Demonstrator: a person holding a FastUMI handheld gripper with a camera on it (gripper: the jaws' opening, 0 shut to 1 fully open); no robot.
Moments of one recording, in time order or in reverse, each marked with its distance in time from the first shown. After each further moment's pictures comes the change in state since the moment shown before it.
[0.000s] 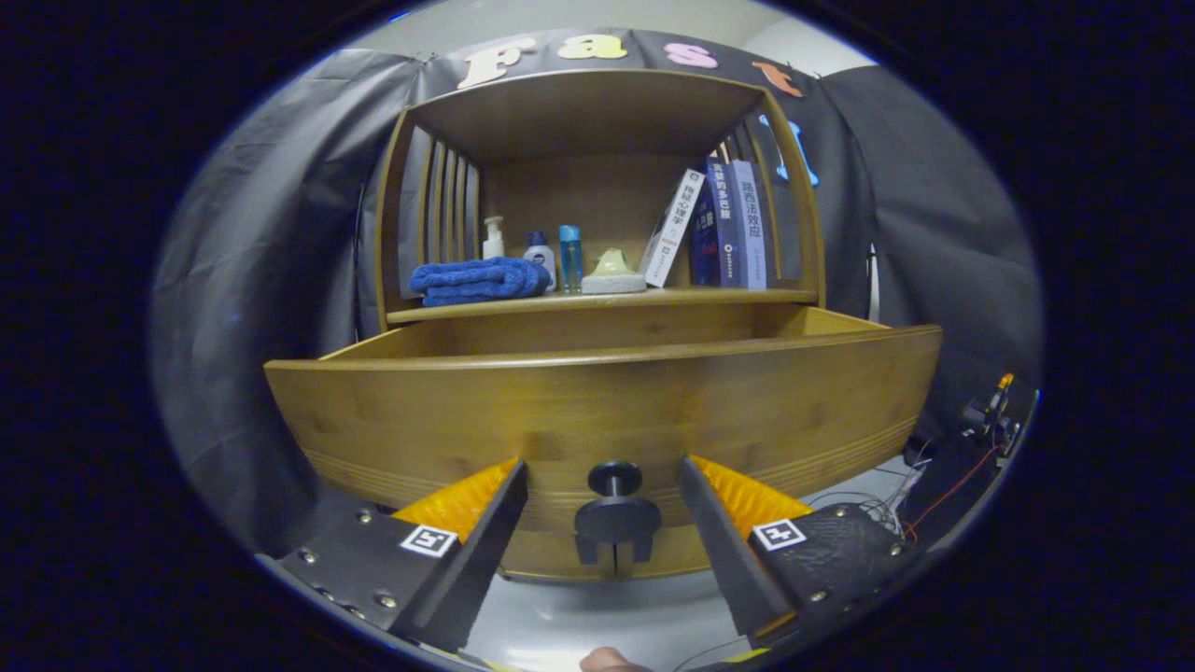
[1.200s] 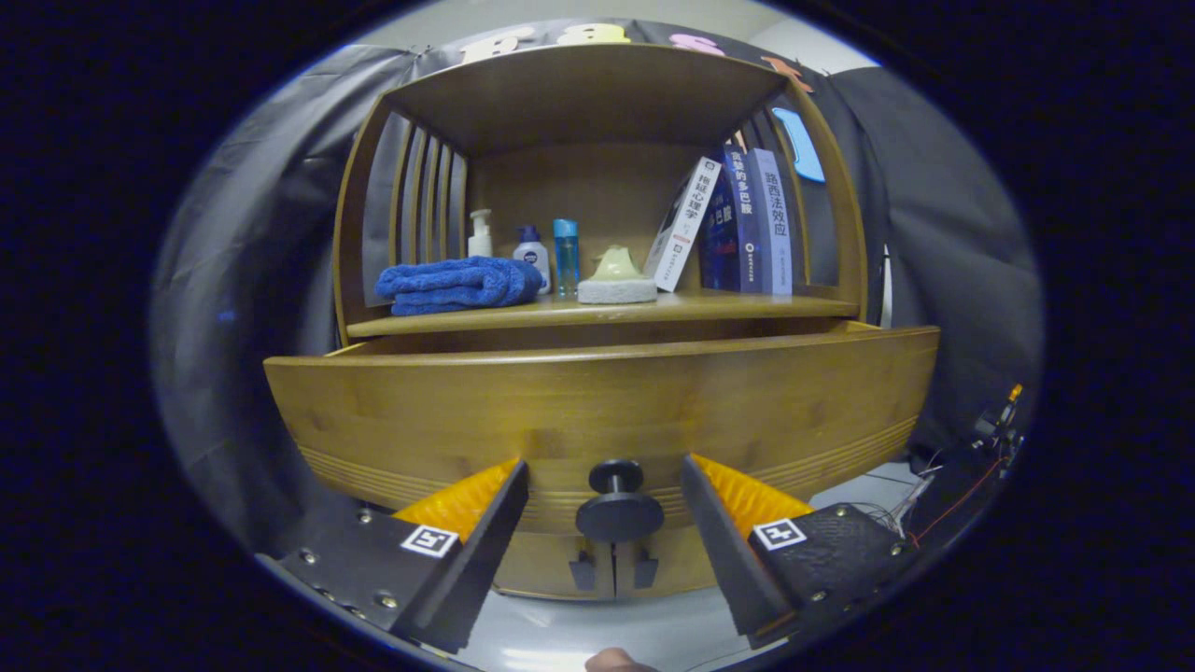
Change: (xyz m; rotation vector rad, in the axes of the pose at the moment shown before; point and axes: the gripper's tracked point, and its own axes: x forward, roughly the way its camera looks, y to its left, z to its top) arm 0.068 0.004 0.019 -0.002 0.017 0.001
